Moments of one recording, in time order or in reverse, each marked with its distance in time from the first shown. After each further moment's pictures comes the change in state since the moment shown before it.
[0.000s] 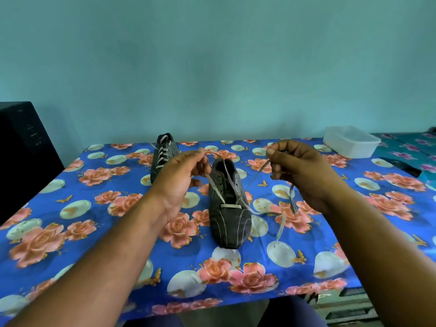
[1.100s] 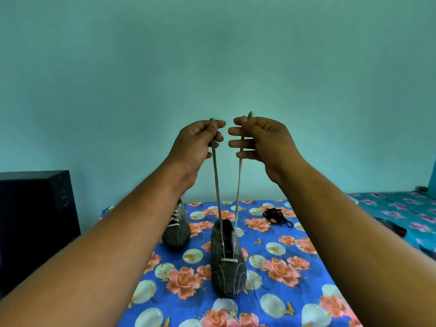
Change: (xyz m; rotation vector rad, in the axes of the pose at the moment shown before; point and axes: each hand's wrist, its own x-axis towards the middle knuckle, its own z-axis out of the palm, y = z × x) left_hand -0.016 0.210 0.037 0.154 0.065 0.439; right_hand -0.005 -0.213 0.049 0.085 0.063 -0.298
